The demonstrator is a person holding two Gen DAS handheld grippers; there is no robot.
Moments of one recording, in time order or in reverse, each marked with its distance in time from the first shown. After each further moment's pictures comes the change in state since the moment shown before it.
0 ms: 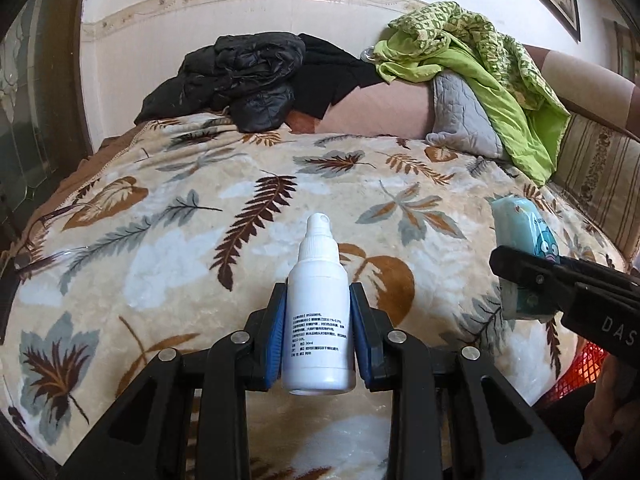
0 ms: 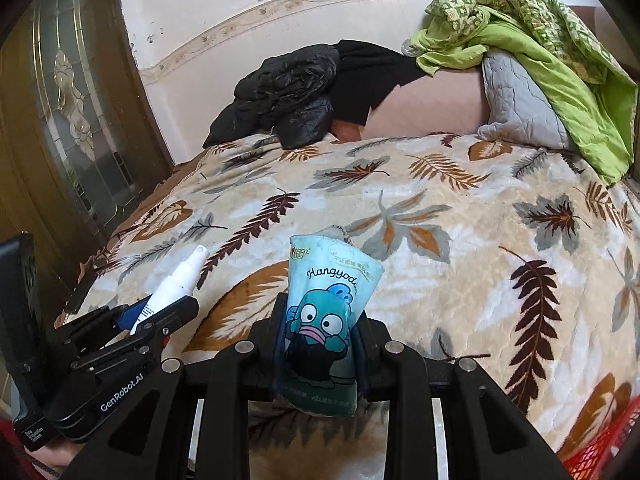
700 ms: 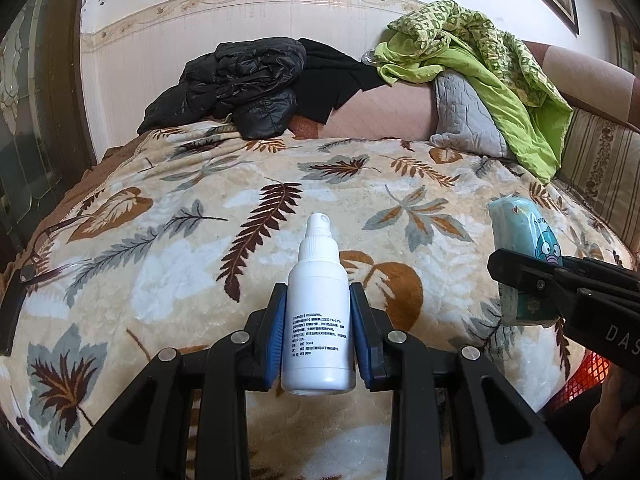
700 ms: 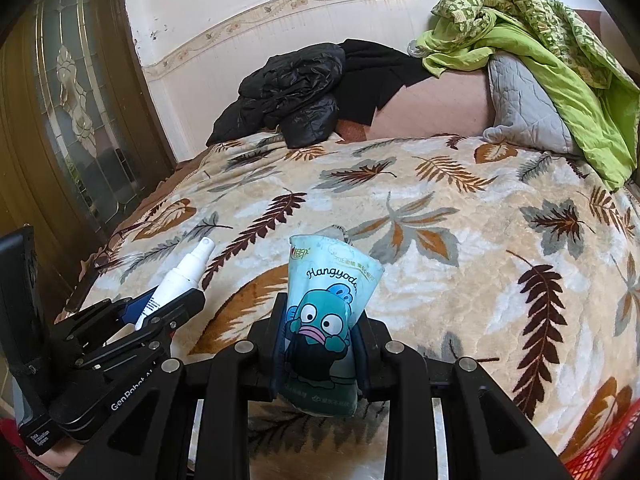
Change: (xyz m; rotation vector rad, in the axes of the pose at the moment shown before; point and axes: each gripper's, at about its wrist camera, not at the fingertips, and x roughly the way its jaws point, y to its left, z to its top) left arm 0.000 -0.001 0.002 0.021 -0.011 0.023; right arm 0.004 0.006 0.002 -0.008 0.008 0.007
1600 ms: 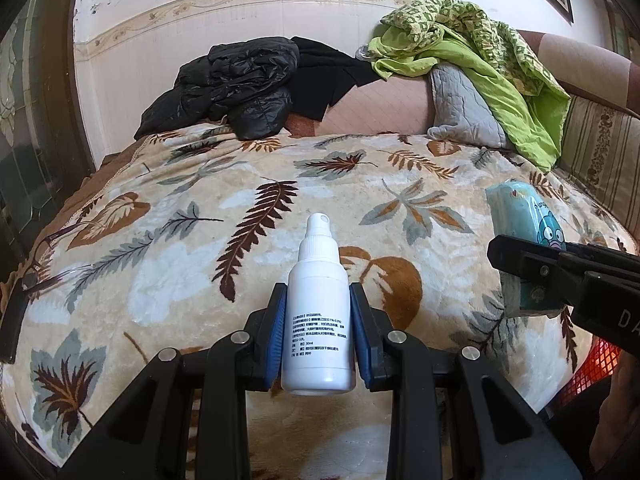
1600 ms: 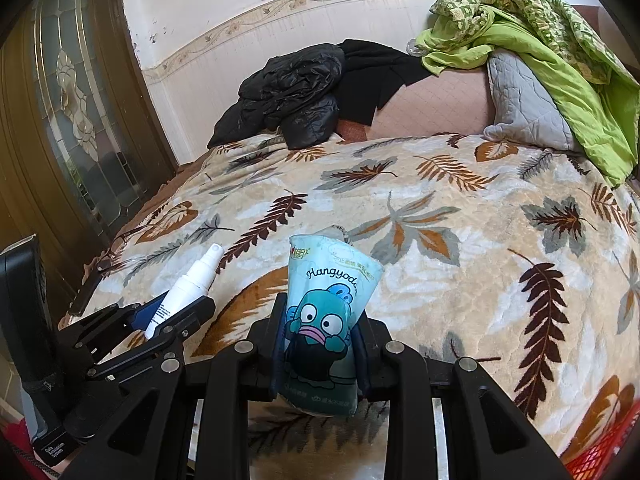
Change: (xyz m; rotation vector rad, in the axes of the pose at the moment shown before) left arm 0.007 -0.004 -0.003 0.034 0.003 0.013; right arm 0.002 0.001 0.000 0.007 -0.002 0.004
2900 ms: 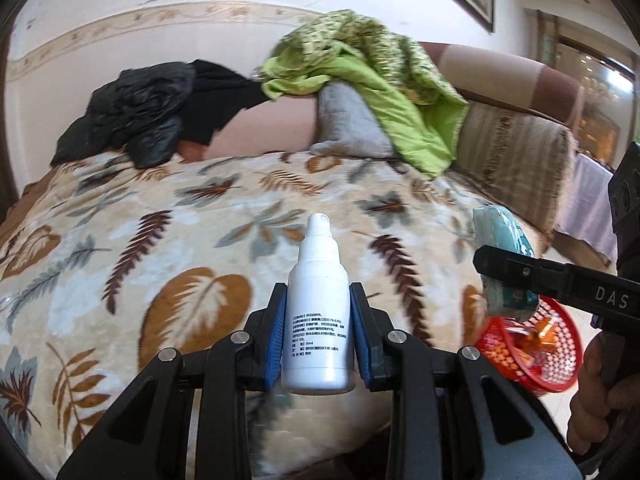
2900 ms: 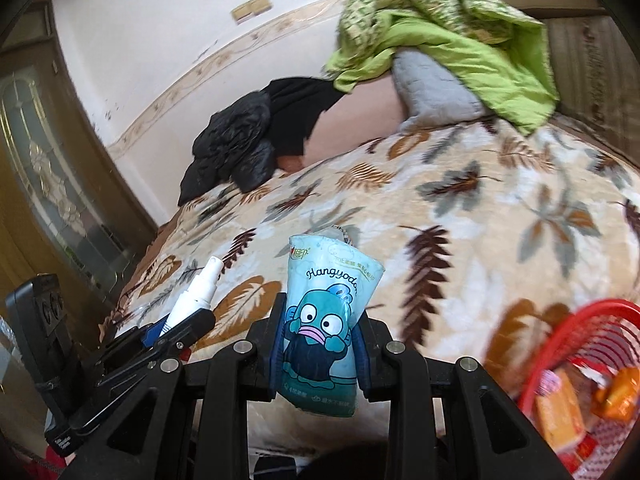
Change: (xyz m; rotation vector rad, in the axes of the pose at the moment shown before) left arm -0.069 -0.095 0.010 0.091 -0.044 -0.343; right arm -0.142 -0.081 -0.034 0.283 -0.113 -0.063
